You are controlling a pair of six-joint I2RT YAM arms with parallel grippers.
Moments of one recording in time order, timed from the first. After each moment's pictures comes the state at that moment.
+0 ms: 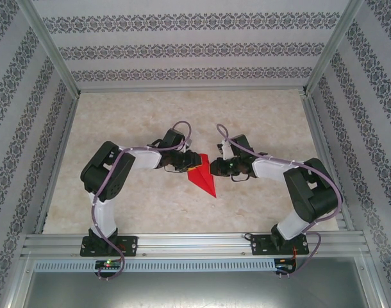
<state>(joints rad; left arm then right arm) -0.53 1.95 1.05 0.02 0.56 -0.86 0.42 1.59 0.72 -0.10 -0.54 0.47</state>
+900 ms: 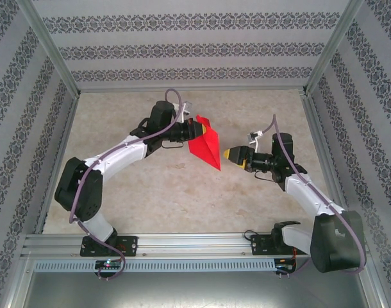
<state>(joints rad) -0.51 1.66 1.23 -0.01 0.58 -0.77 0.11 1.15 0.56 0.03 -1.07 0.70</state>
